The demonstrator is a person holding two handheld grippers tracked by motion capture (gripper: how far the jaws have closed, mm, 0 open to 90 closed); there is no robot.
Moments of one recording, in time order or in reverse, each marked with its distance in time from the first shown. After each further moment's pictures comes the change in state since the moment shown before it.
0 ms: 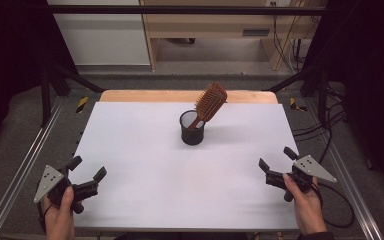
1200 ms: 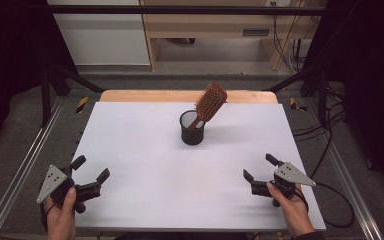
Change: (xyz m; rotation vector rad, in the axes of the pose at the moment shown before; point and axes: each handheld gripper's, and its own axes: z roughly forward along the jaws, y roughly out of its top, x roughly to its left) left arm -0.005 0.000 0.003 -0.001 -0.045 0.026; right arm 0.029 -0.024 0.015 0.044 0.125 -0.077
